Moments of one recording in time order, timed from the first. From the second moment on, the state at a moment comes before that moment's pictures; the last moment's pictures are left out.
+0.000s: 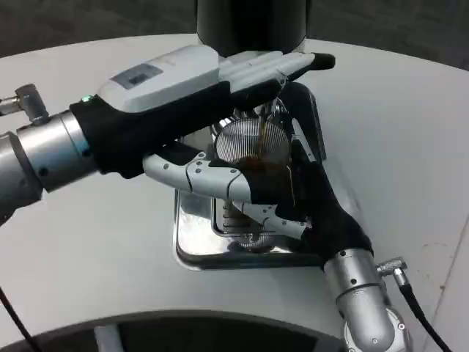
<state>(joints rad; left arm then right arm) -0.74 0.73 -0.05 0.10 0.05 -0.59 -0.71 -0.44 -0.01 0.18 0.22 -0.39 -0.04 -0.18</state>
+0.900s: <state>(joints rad) -0.66 0.72 0.06 0.10 0.01 -0.61 -0.61 -0.48 0.01 0.19 0.28 -0.38 -0.10 -0.23</state>
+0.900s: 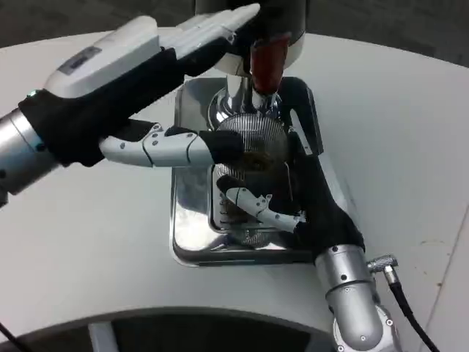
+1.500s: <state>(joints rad) -0.55 0.74 0.15 0.05 -0.03 -0.58 -0.61 -0.50 0.09 0.17 0.35 -0.38 -0.15 -0.39</state>
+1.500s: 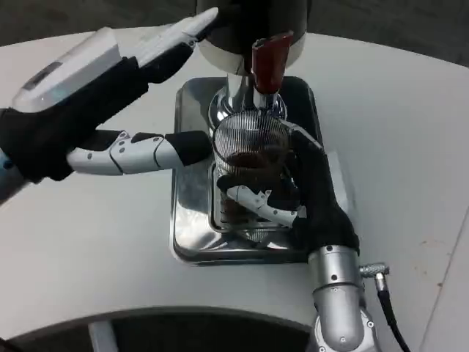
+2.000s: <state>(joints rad) -0.55 0.74 0.15 0.05 -0.03 -0.57 -0.61 -0.48 0.10 0.16 0.35 -0.39 -0.17 -0.46</state>
